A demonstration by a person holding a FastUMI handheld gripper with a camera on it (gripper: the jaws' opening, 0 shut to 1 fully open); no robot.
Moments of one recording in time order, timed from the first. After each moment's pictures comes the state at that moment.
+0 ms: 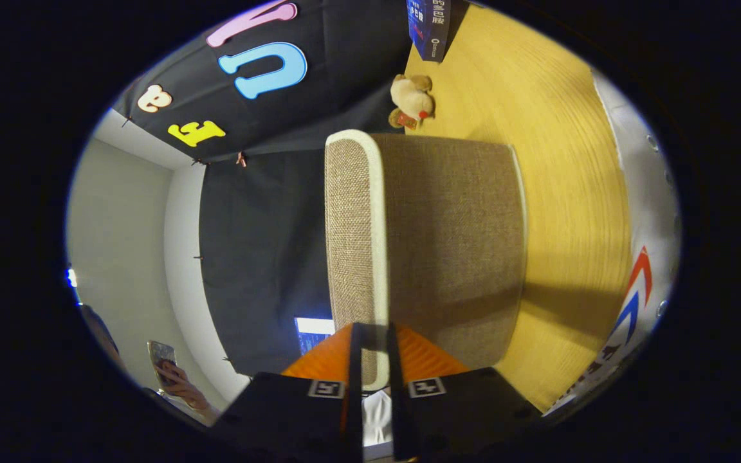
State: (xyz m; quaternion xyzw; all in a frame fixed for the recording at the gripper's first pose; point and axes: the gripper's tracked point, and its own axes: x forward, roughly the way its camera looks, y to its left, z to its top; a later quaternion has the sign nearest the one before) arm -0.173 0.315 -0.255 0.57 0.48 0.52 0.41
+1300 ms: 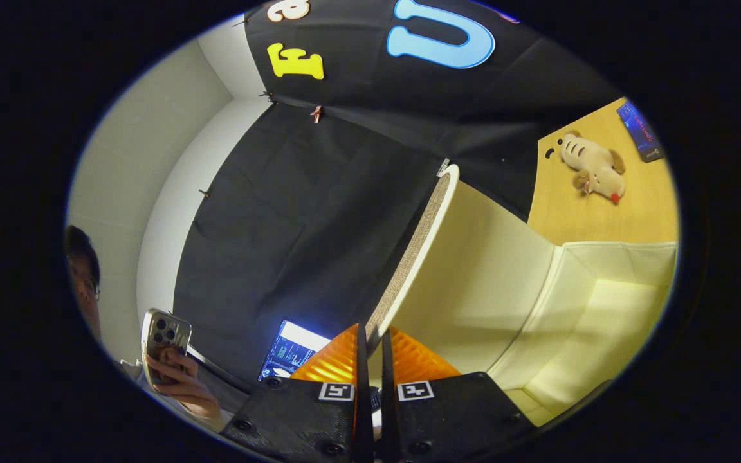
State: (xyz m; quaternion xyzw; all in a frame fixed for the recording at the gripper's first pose) arm -0.163 0.486 -0.013 0.48 0.35 0.61 0.53
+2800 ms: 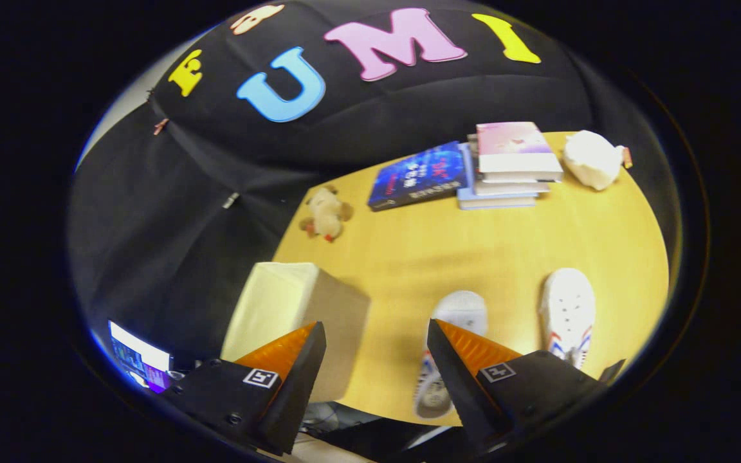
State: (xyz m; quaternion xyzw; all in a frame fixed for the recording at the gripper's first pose) arm -0.089 0.184 -0.298 0.26 0.46 0.24 0.81
